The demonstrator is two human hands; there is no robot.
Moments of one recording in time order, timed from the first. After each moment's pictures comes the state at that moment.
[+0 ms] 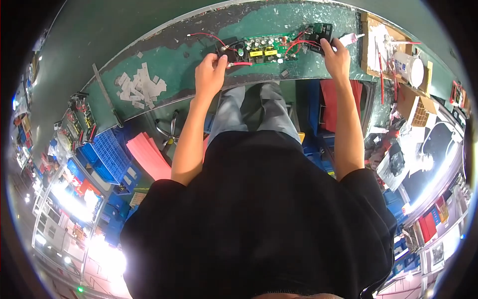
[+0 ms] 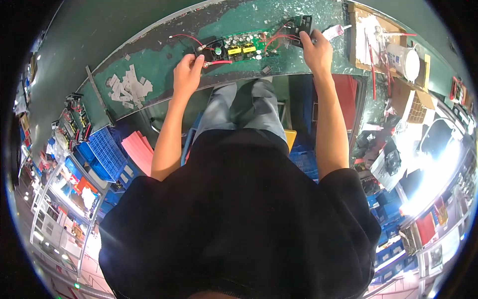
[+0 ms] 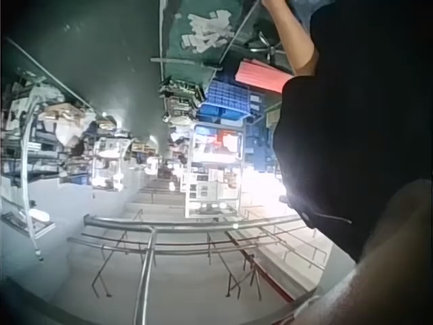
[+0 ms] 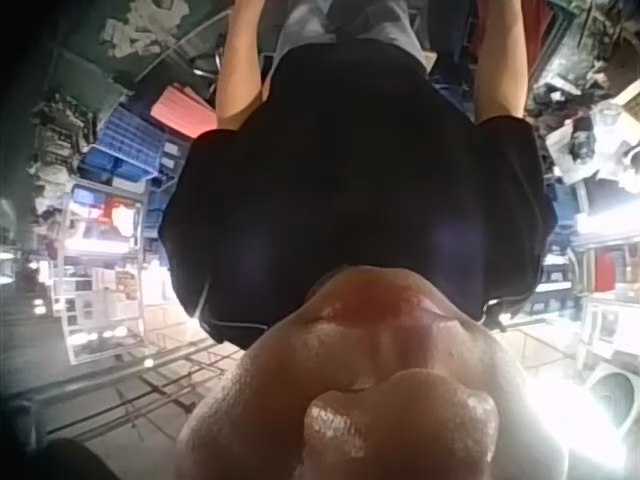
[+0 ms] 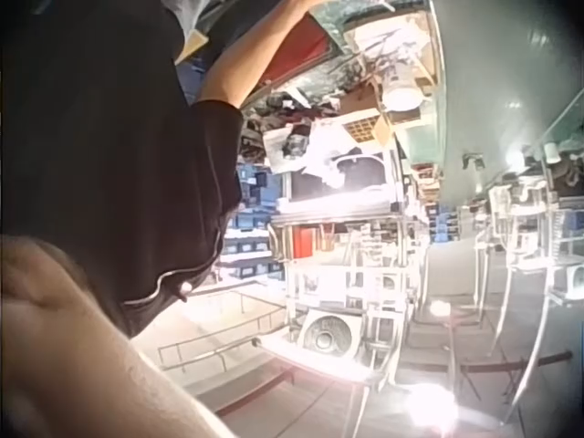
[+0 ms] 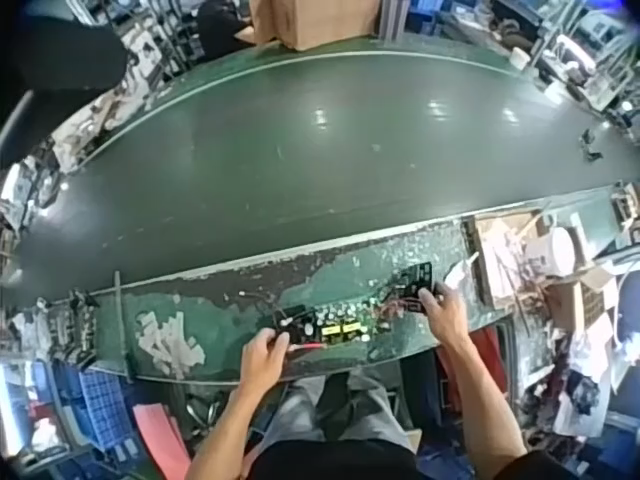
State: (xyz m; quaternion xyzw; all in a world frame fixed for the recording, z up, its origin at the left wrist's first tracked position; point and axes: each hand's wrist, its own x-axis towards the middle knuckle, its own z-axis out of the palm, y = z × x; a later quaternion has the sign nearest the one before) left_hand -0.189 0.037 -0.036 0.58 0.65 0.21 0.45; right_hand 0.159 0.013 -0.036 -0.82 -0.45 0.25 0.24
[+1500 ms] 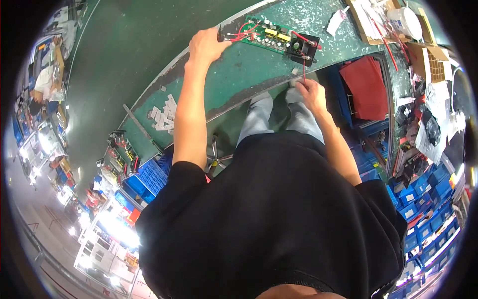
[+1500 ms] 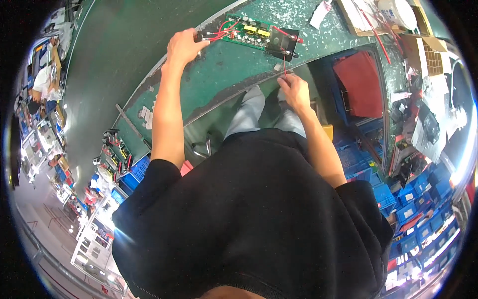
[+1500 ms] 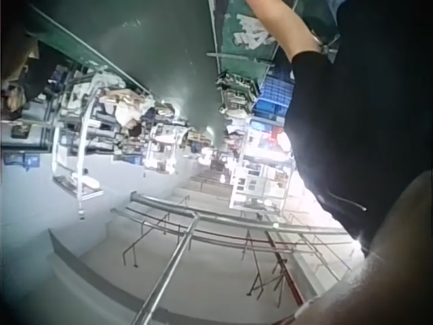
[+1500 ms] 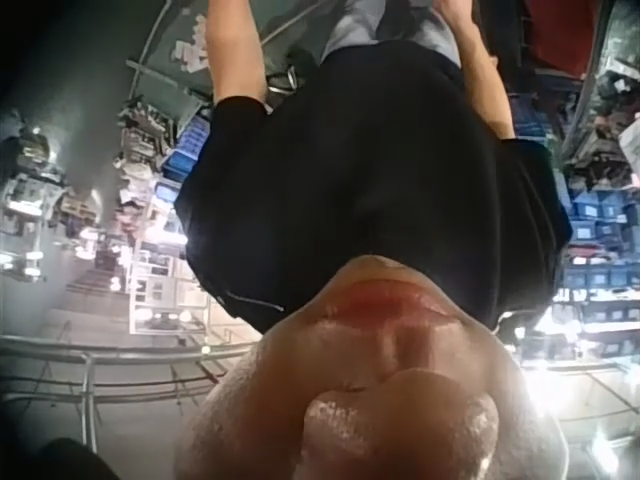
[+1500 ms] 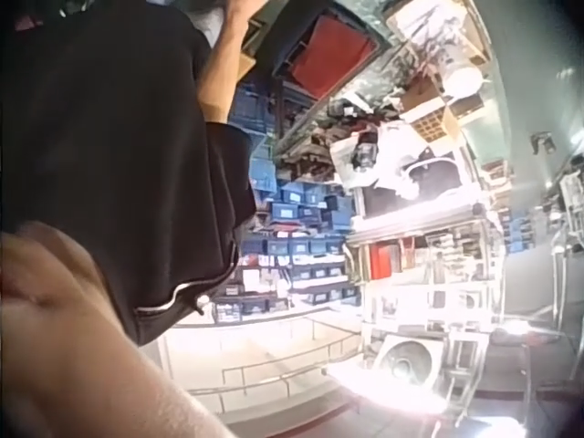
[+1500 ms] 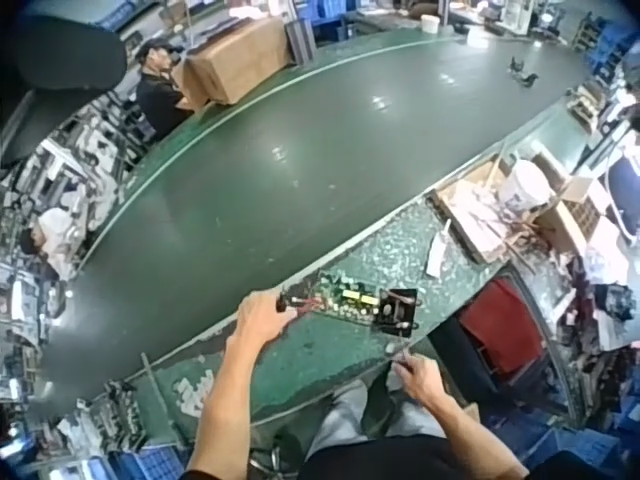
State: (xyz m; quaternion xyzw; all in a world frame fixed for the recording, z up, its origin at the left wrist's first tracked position) left_hand -0.147 0.186 0.006 0.87 0.45 -0.08 0.17; right_hand 0.038 -0.111 -0.059 -0.81 -0.38 0.35 0.27
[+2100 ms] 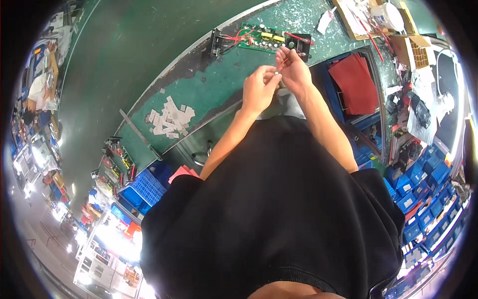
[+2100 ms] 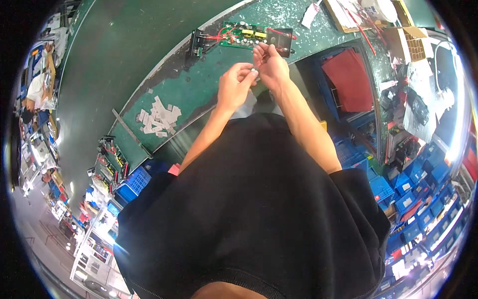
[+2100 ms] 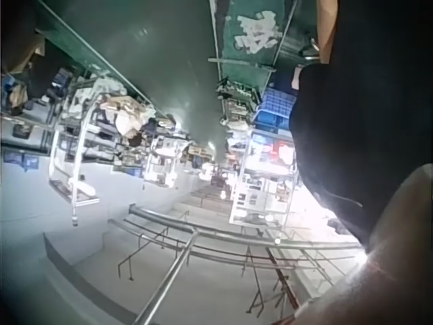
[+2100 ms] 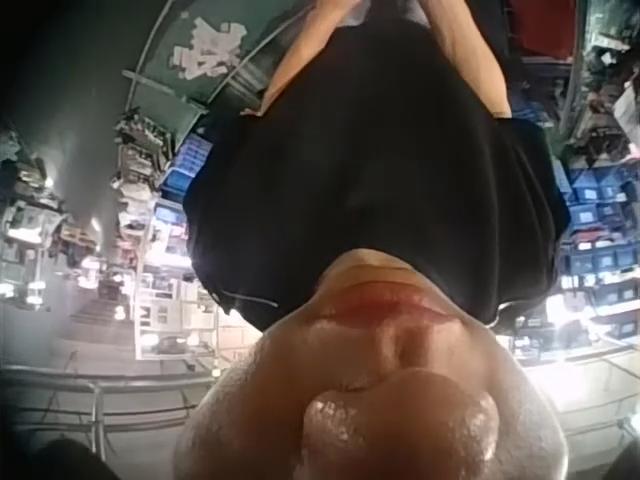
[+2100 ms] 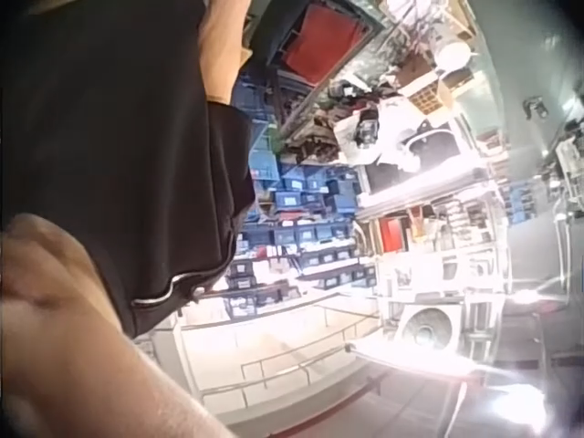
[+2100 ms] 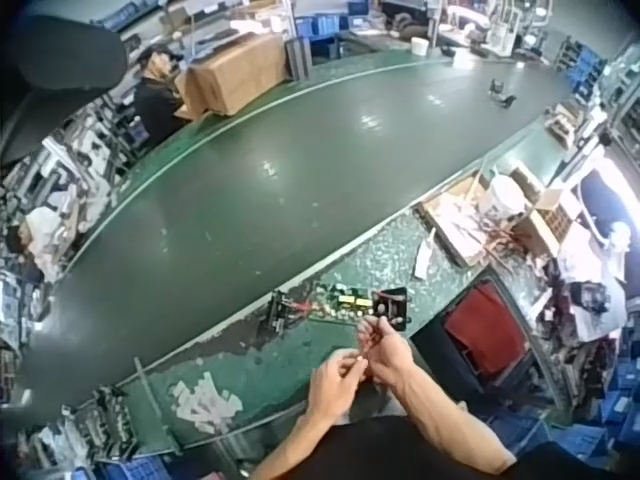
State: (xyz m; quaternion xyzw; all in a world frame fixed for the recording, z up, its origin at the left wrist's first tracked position) left_hand -0.129 0.009 0.032 0.61 0.45 0.15 0.63; right_hand 0.006 -0.019 -0.019 -0.37 0.23 0.54 0.72
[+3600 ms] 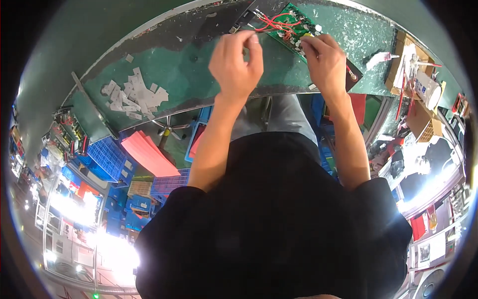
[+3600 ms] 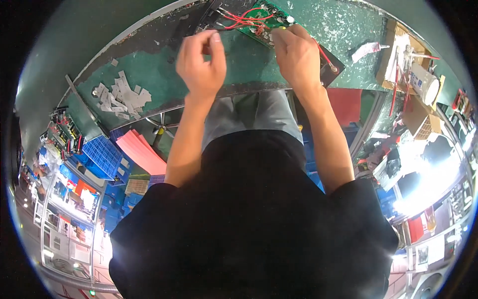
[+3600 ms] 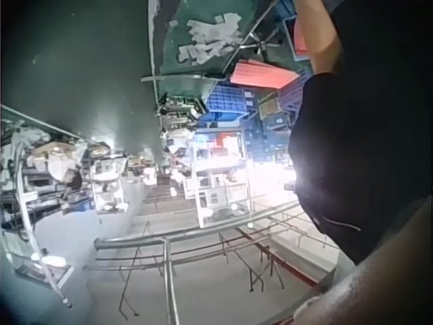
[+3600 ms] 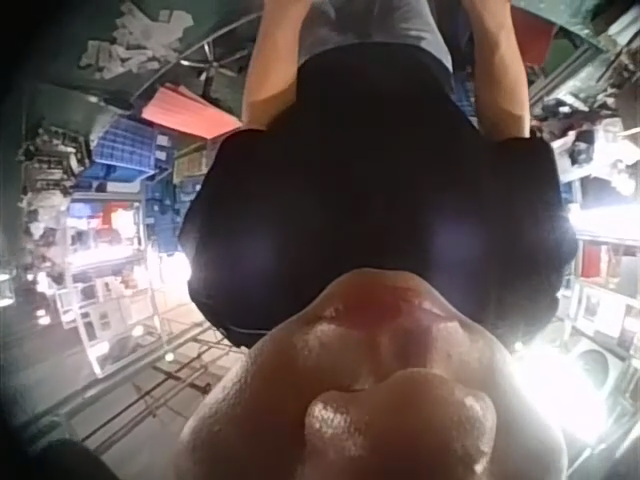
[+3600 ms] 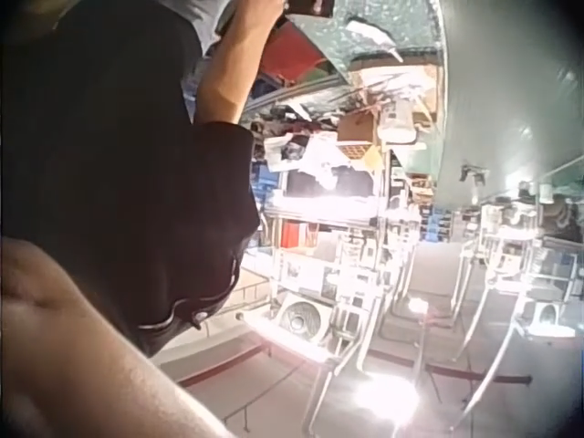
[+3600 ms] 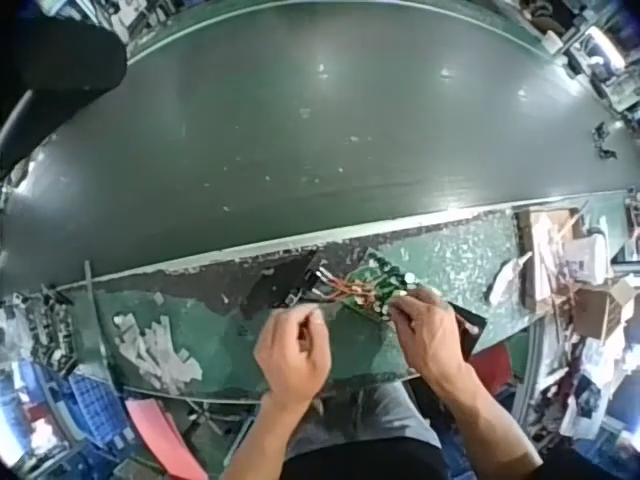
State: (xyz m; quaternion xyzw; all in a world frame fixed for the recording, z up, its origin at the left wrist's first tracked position) left_hand -0.155 0.089 -0.050 0.66 0.58 0.41 0.24; right_hand 0.036 0.064 -0.028 -0.70 -0.63 0.23 0.22
